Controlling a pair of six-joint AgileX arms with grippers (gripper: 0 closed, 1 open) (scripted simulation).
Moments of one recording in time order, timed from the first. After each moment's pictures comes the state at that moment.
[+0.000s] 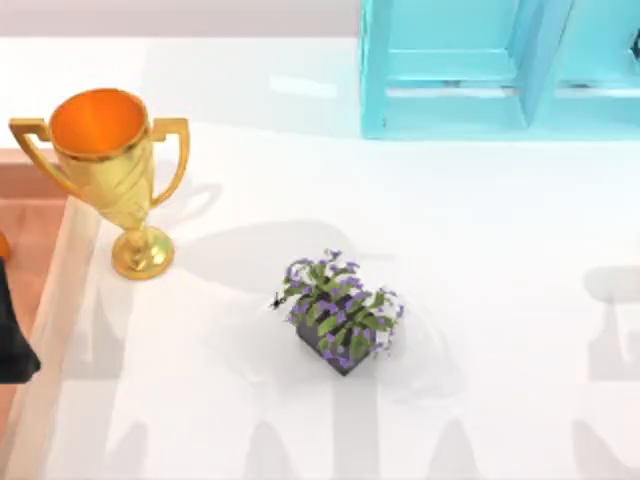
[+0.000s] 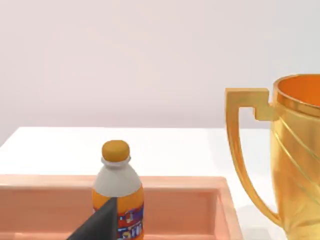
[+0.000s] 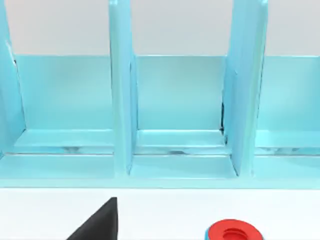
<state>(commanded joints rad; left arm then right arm) 0.00 0.00 0.00 0.00 0.00 0.00 0.00 0.00 0.00 0.00 0.00 0.00</state>
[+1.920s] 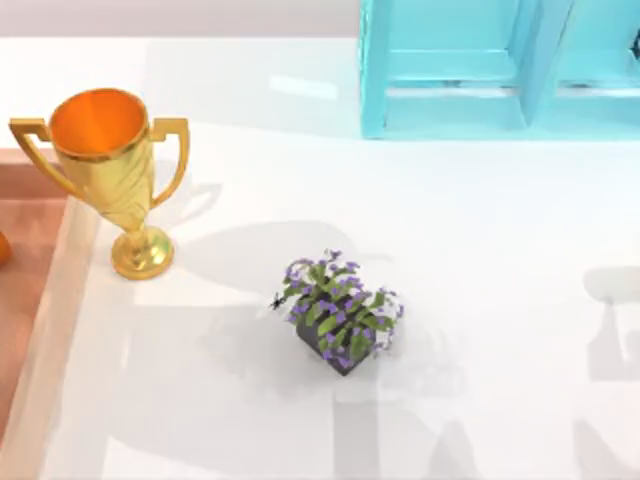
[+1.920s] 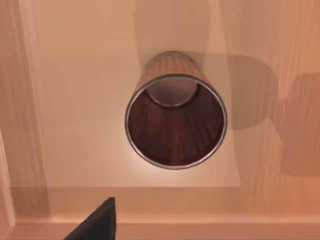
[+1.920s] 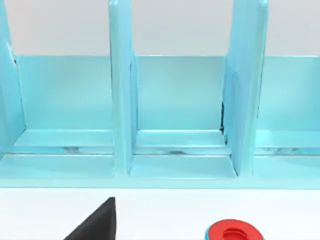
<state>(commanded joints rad) 0.24 1.61 1.34 -1.30 0.00 0.27 0.00 0.00 0.00 0.00 0.00 0.00</state>
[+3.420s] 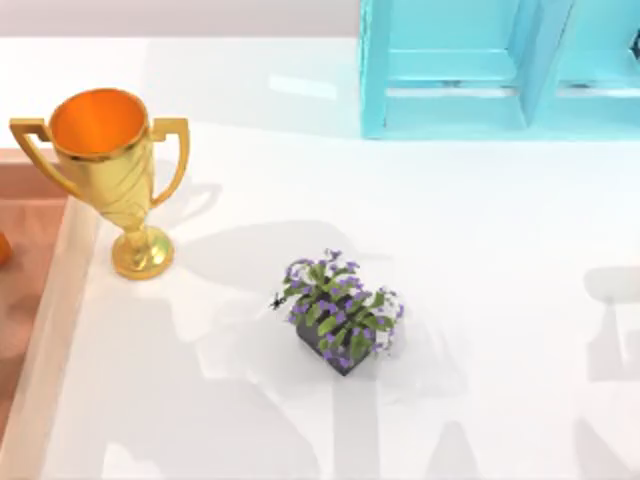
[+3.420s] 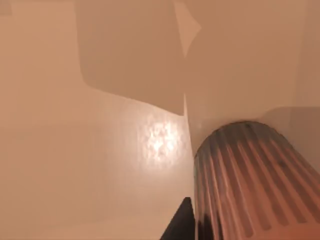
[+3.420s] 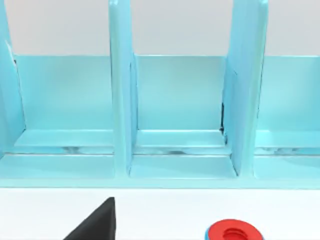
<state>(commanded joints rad) 0.25 1.70 1.03 -0.91 0.00 0.27 0.00 0.00 0.00 0.00 0.00 0.00</state>
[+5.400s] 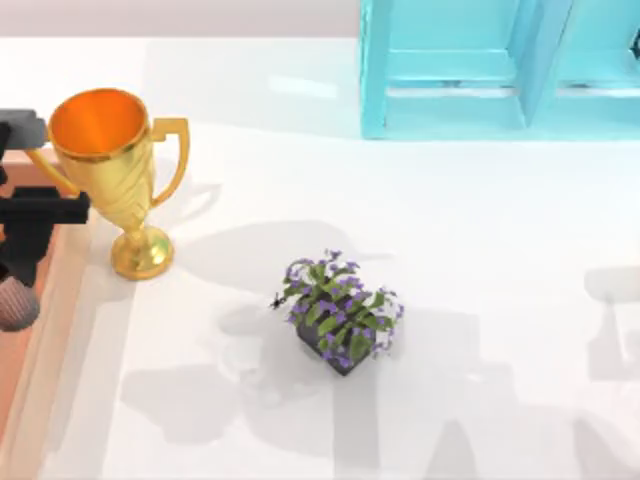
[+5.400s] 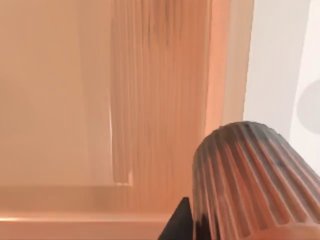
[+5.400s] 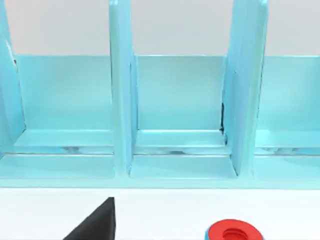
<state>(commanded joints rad) -0.10 1.58 1.31 -1.31 0.00 -0.08 0.00 0.00 0.00 0.00 0.00 0.00</state>
